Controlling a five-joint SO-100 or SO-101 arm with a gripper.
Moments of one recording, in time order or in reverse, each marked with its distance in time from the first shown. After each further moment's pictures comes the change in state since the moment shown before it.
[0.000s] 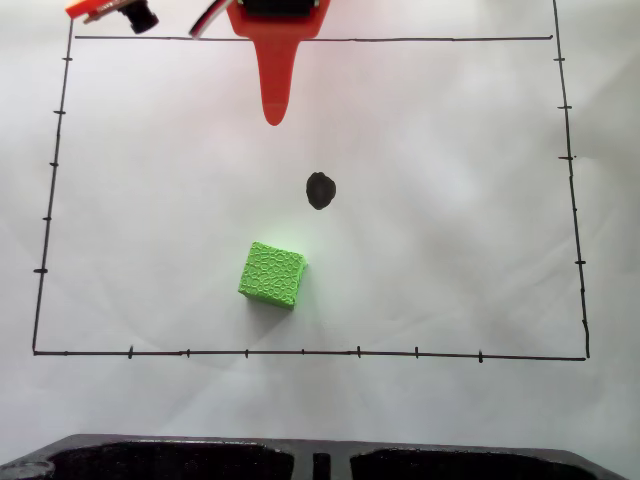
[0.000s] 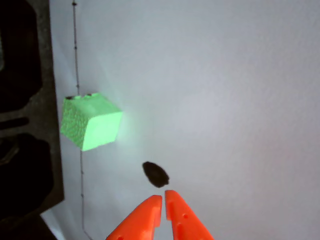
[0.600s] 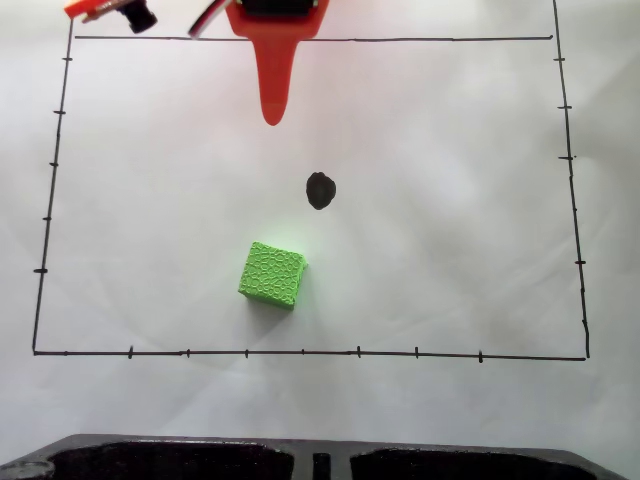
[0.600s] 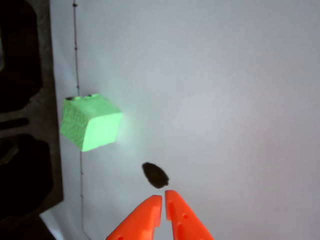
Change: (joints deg) arm 0.1 -0.1 0.0 -0.4 -0.4
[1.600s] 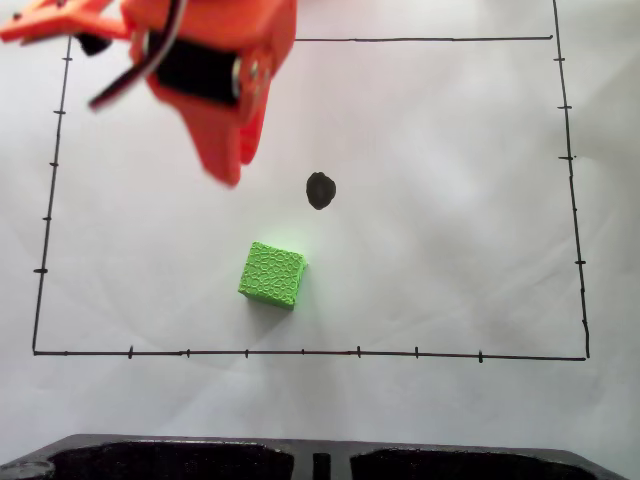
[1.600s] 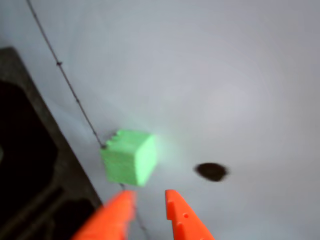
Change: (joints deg) arm 3.9 -65.8 -47.7 -1.1 22.8
